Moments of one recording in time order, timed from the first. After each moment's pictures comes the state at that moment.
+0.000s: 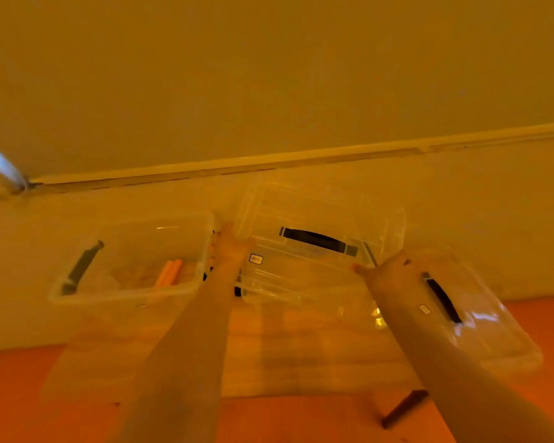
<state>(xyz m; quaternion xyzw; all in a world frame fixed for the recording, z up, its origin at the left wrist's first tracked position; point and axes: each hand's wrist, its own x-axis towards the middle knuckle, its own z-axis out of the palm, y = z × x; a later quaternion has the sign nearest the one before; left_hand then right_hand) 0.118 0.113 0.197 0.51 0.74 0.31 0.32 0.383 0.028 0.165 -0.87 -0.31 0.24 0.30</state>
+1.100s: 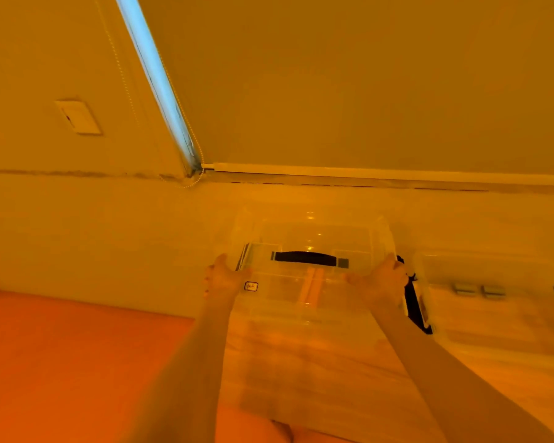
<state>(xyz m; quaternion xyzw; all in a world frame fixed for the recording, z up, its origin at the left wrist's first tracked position) -0.324 0.135 0.162 0.37 0.84 0.28 0.29 -0.048 0.142 0.174 -0.82 -0.45 0.25 0.24</state>
